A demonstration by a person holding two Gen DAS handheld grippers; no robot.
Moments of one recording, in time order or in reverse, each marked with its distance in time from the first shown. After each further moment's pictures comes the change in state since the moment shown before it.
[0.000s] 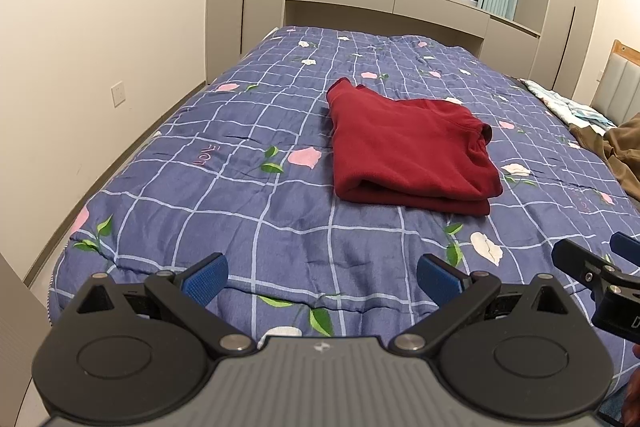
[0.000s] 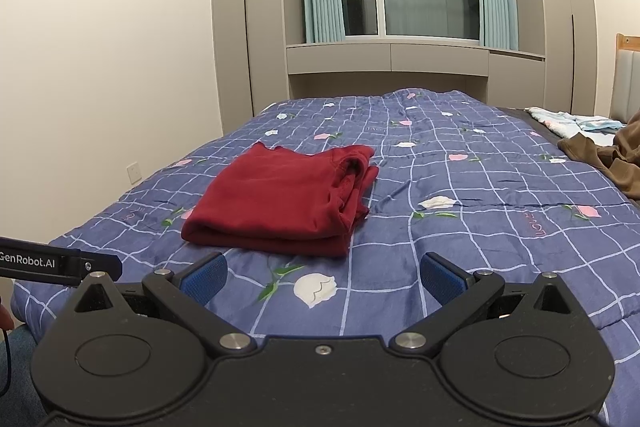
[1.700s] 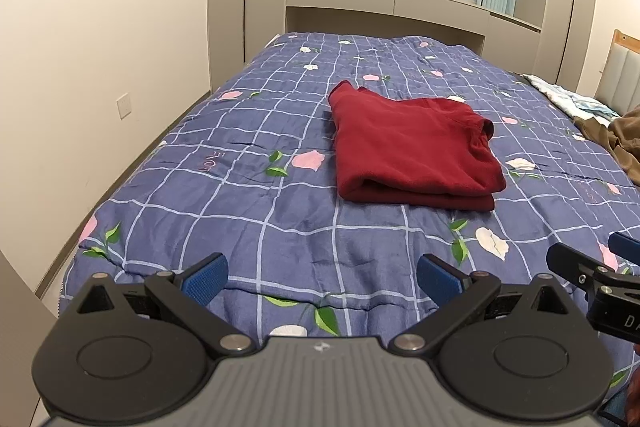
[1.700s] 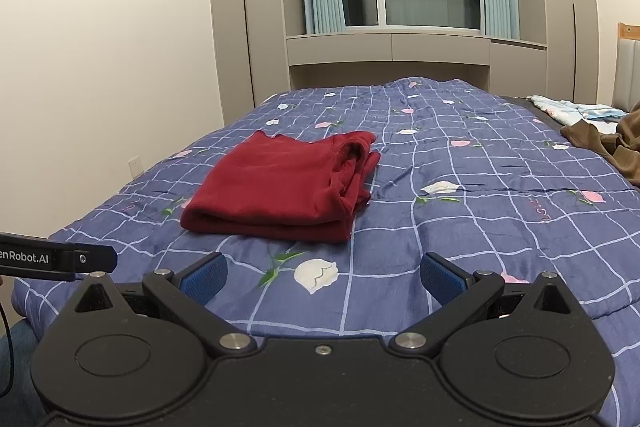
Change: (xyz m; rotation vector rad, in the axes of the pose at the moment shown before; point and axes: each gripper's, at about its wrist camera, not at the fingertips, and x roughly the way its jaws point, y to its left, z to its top) left arm -0.003 -0.004 -0.003 0.039 -0.014 0.030; right arm 0.006 -0.004 -0.008 0.014 0.025 0.012
